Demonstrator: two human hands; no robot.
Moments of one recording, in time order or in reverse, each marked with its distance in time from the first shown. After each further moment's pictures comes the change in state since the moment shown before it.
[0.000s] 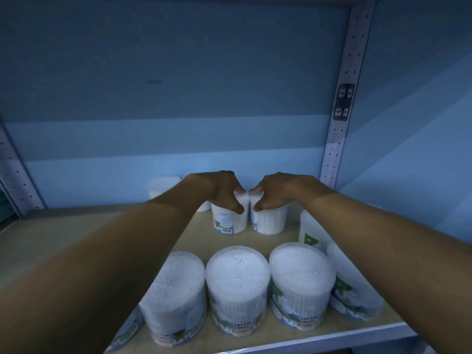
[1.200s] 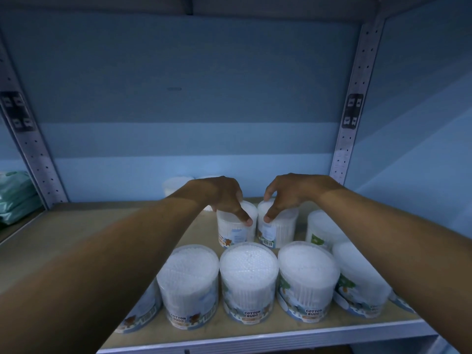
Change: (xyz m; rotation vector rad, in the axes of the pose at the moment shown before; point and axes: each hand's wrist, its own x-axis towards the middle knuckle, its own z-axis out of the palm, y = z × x) left_hand -0.035 -0.004 -0.004 -0.167 -0.125 -0.087; right_hand -0.025 0.000 -0.012 0.103 -0.028 -0.058
